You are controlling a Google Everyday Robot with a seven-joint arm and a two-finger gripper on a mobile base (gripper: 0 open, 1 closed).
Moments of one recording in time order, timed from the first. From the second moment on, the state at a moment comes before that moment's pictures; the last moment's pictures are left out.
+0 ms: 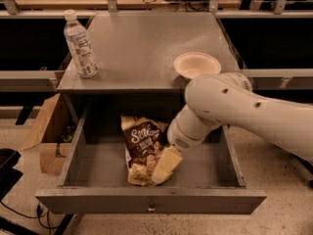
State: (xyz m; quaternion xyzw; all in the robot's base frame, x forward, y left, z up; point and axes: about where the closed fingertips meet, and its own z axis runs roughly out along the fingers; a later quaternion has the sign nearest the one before) arm 0.478 -0.045 0.719 -0.54 0.82 0.10 0.15
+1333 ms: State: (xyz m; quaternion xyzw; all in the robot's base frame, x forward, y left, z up) arm 0.503 0.069 0.623 -0.57 0.79 0.17 0.14
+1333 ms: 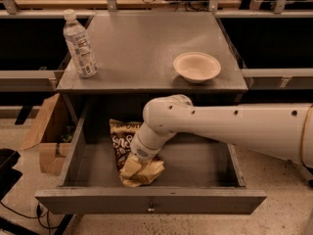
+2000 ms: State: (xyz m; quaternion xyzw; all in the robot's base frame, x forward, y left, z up) arm 0.503 0.069 0.628 -0.57 0.79 0.17 0.14
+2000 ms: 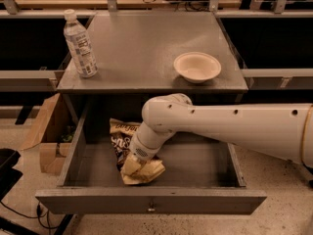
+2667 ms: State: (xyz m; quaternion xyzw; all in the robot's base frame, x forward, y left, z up) arm 0.465 0.018 0.735 -0.57 0.79 0.11 0.21
